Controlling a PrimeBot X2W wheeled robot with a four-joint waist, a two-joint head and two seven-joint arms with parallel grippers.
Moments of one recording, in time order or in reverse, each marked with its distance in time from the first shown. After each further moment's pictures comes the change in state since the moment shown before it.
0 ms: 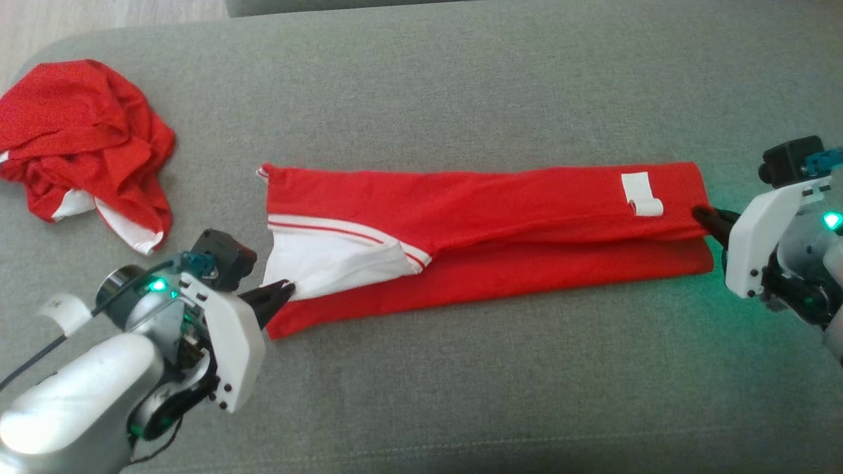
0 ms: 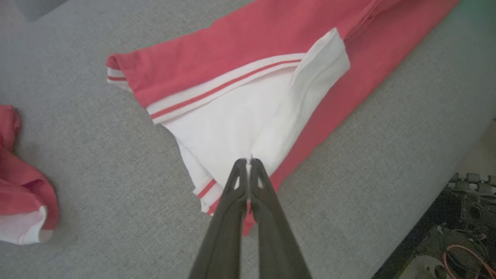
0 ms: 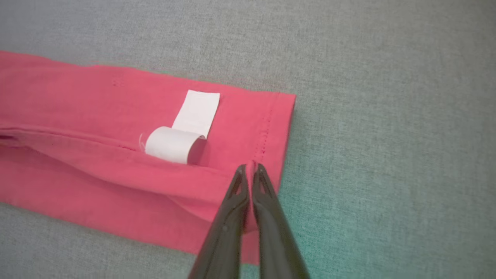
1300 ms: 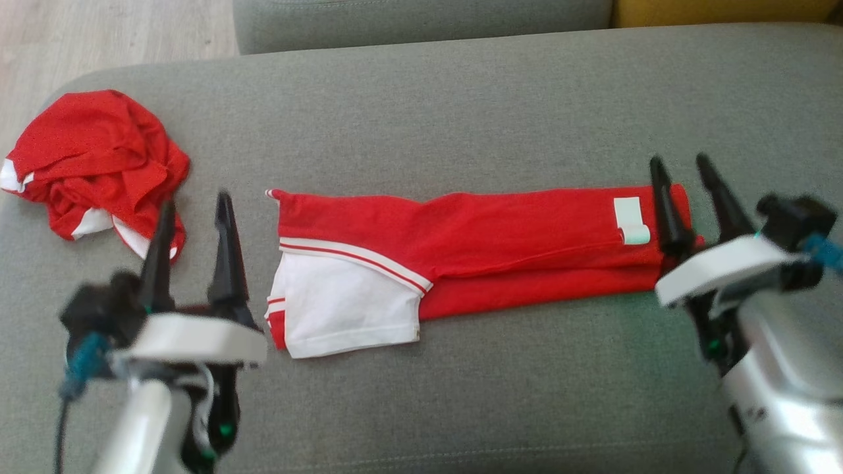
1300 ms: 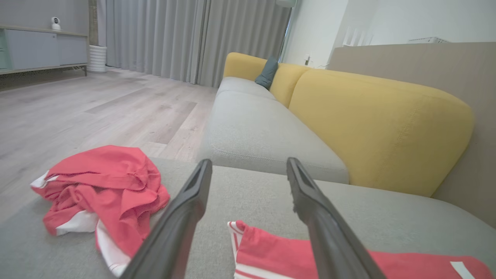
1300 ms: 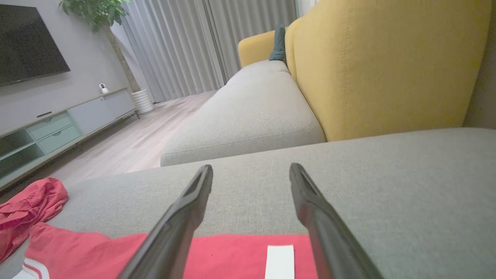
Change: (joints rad) left arm 0.389 -0.465 0.707 -0.064 0.269 0.201 -0.520; right arm 0.223 0.340 -0.514 -0.059 -0.366 0.000 -0.593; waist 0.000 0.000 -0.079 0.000
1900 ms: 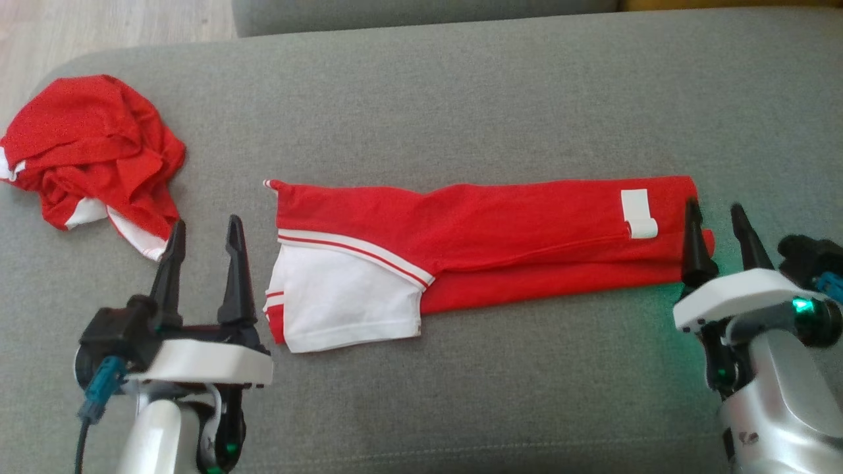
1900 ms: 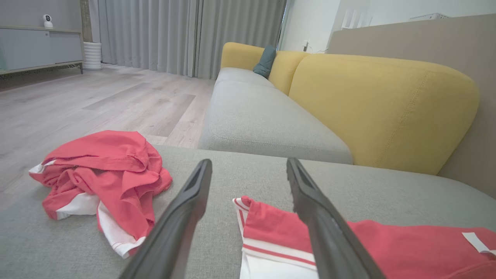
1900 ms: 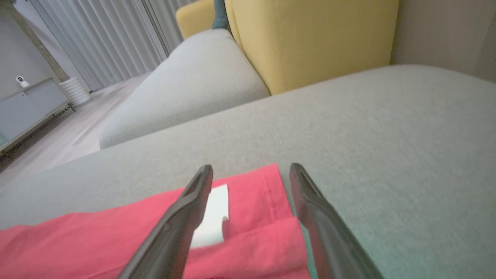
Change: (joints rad) left arm 0.093 -0.203 0.208 0.058 0.276 -0.212 0.000; right arm 0.124 0.184 -0.397 -0.002 -0.278 0.000 0.084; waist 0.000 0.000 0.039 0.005
